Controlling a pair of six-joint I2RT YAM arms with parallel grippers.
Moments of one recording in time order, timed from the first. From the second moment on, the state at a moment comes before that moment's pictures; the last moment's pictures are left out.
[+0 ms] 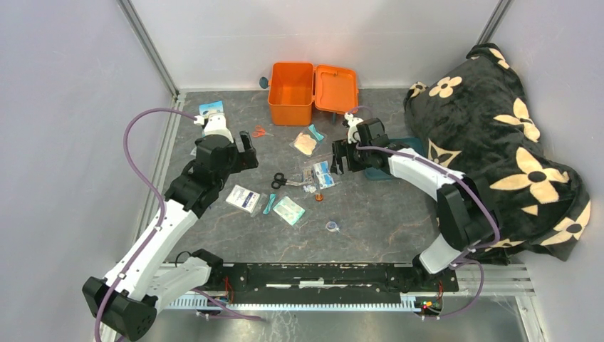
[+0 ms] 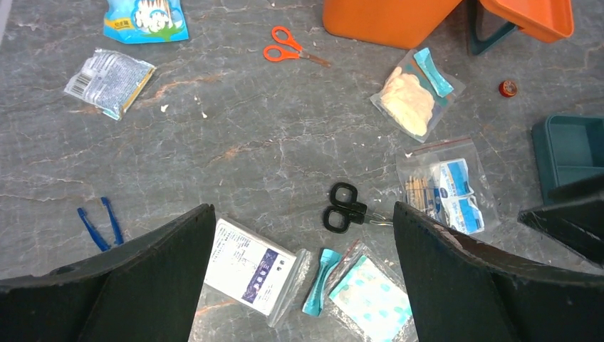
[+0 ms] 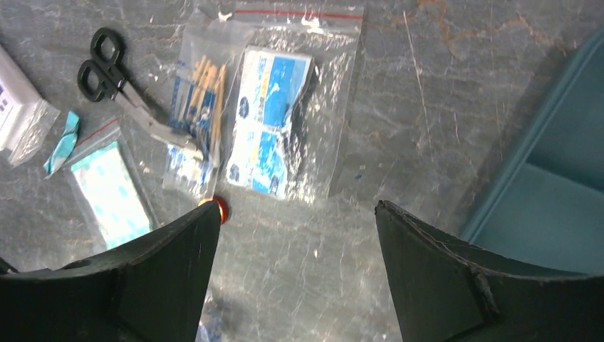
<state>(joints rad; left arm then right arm) -0.45 0.94 0.94 -0.49 -0.37 -0.39 0.45 1.60 1.03 -0.27 -0.23 0.21</state>
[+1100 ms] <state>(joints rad) -0.45 0.95 0.85 -0.41 -0.31 -0.39 0.45 1.91 1.18 -0.20 -0.25 0.21</state>
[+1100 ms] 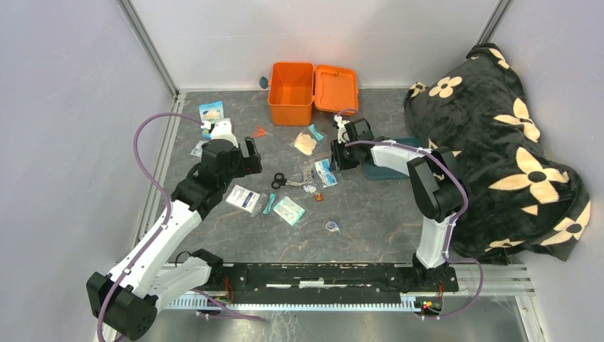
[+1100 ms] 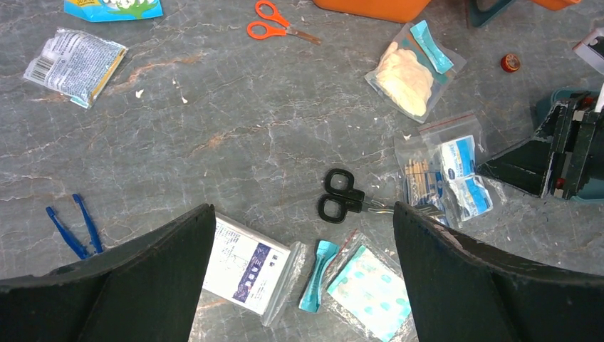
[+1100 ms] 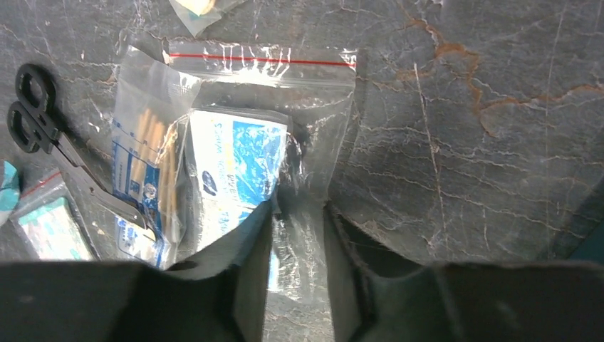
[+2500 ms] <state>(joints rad) -0.44 0.95 0.85 -0.41 -0.31 -0.39 0.45 2.17 1.98 0.02 -0.18 0.36</state>
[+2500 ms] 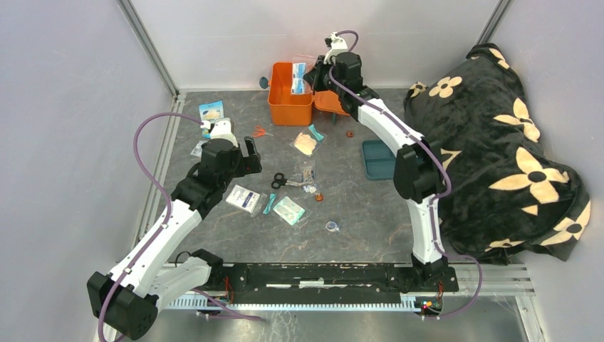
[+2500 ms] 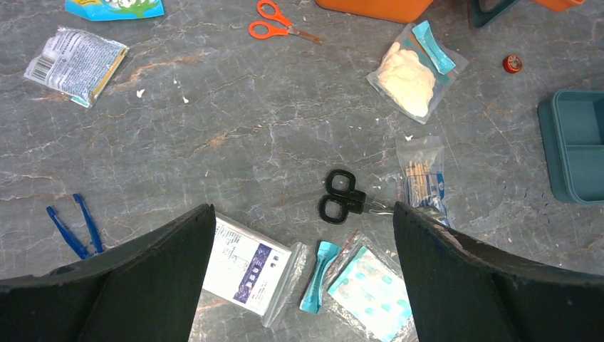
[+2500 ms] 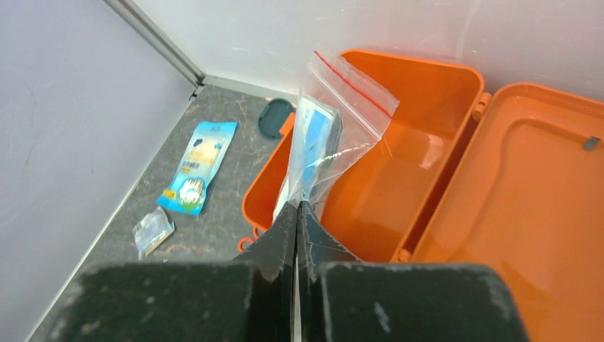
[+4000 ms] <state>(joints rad) -0.40 1.12 0.91 -0.37 -0.23 -0.40 0.39 1.52 1.11 0.06 -0.07 0.38</state>
